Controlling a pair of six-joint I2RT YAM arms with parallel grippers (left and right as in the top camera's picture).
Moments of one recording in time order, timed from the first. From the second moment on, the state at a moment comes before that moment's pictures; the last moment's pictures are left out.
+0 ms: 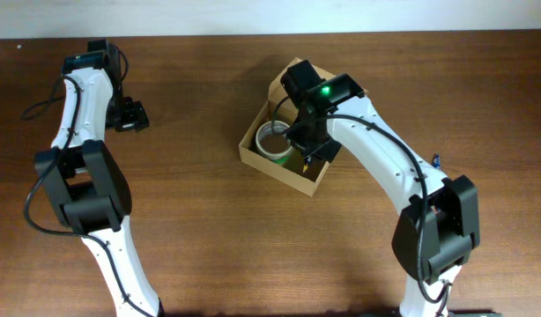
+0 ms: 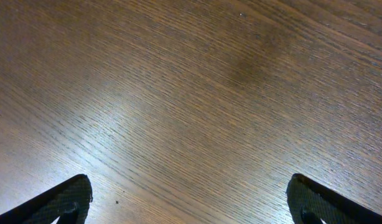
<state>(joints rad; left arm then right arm) 0.18 2.32 2.03 -1.25 -0.28 -0.22 0.49 2.00 1.76 -1.22 0.02 1.05</state>
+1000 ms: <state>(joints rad) 0.18 2.32 2.03 -1.25 -0.28 -0.22 0.47 2.06 1.55 -1.00 -0.04 1.00</state>
